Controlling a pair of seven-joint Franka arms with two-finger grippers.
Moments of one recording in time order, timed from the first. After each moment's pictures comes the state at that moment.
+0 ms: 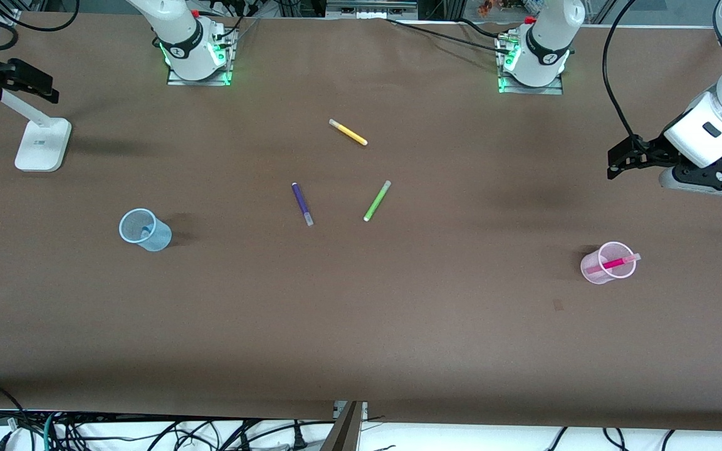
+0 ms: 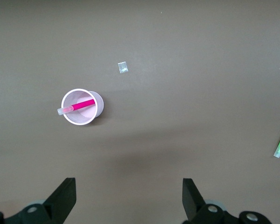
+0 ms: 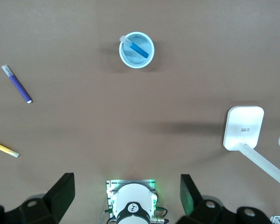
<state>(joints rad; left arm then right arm) 0.05 0.01 -0.10 -1.71 -0.01 1.72 0.07 0.04 -0.09 -0.05 -1.62 -0.03 1.33 0.01</state>
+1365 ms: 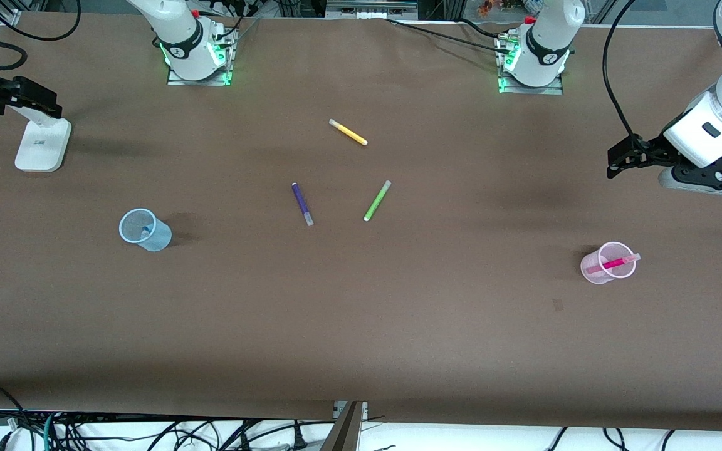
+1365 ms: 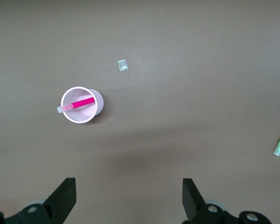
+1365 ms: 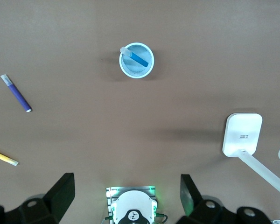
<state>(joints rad) 0.05 0.01 -0.10 -1.71 -0.01 1.71 0.07 0.01 -0.02 -0.03 -1.55 -0.04 1.34 0.02</state>
